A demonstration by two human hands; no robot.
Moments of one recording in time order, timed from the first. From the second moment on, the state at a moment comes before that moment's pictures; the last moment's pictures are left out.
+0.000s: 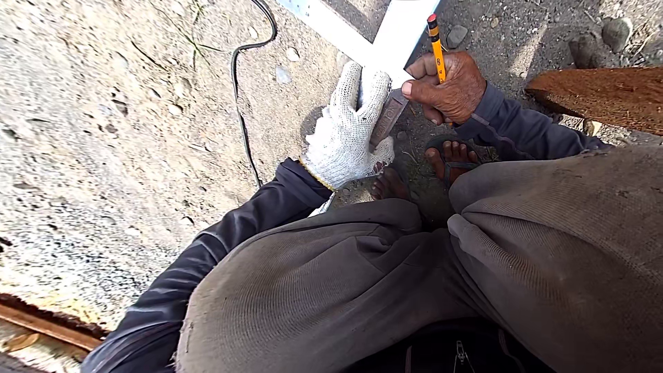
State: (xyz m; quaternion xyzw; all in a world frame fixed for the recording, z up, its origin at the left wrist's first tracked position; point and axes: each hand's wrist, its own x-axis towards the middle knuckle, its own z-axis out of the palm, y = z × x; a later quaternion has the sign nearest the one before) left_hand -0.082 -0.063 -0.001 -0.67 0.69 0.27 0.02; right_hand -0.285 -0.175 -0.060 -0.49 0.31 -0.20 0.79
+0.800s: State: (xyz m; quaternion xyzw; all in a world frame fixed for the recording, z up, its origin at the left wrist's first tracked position) left_hand -0.087 -0.068 0.007 -0.68 0.68 0.27 0.05; right_hand -0.310 -0.207 -0.008 -0.80 0.21 -0.29 0.49
